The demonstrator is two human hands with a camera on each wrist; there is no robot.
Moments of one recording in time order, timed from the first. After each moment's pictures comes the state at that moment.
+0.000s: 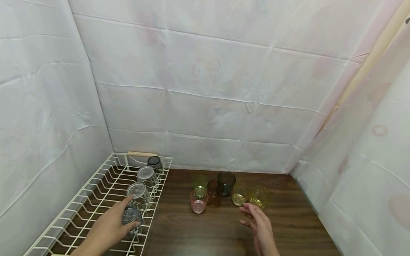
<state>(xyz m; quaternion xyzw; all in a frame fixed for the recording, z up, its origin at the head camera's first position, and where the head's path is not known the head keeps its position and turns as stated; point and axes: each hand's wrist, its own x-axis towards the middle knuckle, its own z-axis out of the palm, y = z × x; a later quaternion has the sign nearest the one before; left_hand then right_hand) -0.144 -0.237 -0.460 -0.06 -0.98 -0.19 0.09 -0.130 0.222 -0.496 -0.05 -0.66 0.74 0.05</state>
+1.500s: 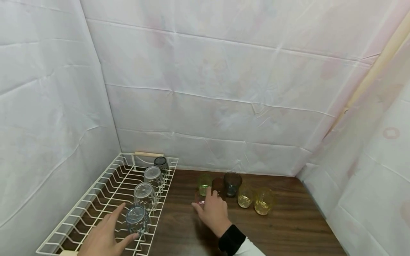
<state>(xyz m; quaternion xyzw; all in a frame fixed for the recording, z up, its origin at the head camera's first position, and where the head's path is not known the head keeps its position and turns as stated) -0.100 -0.250 -0.450 0.00 -0.99 -0.17 0.03 -0.210 0.081 -0.520 0.08 -0.98 0.12 0.15</state>
